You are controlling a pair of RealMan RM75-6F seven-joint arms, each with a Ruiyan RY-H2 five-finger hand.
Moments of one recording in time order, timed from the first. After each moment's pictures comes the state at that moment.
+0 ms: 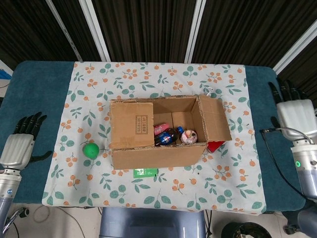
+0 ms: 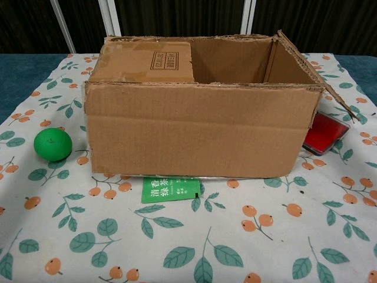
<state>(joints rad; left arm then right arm) -0.30 -1.06 -0.14 -1.78 1.34 1.30 0.15 0.61 -0.83 0.08 -1.87 -1.00 1.40 -0.47</state>
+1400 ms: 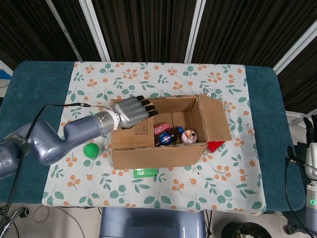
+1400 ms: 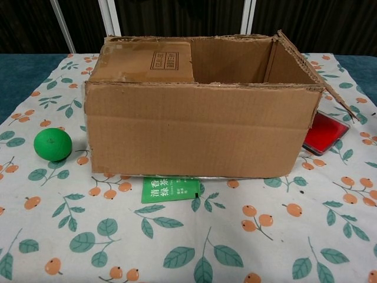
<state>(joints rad) -1.56 -0.92 -0.15 -1.59 0.94 0.00 0.20 0.22 -1.17 0.12 -1.50 -1.22 1.63 -0.03</state>
